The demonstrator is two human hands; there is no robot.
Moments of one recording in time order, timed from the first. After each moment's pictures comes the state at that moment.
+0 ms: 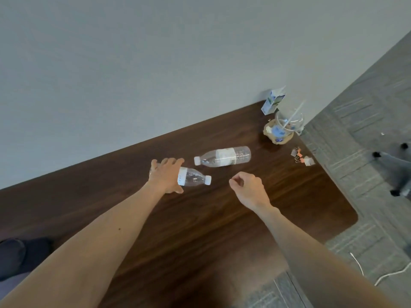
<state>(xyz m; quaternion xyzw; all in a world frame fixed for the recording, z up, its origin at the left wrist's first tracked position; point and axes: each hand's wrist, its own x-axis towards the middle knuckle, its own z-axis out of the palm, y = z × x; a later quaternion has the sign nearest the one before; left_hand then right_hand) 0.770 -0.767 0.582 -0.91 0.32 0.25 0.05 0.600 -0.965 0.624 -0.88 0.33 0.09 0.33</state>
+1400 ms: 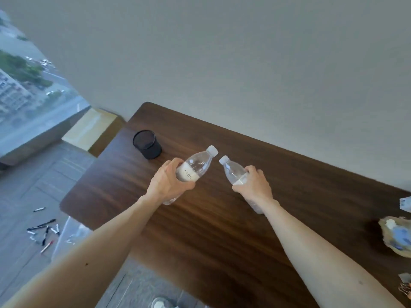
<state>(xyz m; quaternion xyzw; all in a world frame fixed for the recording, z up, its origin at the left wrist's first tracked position) 0.596 -0.600 0.657 -0.93 -0.20 0.06 -0.30 0.695 -0.849 0.610 -0.94 -0.04 0.23 0.27</state>
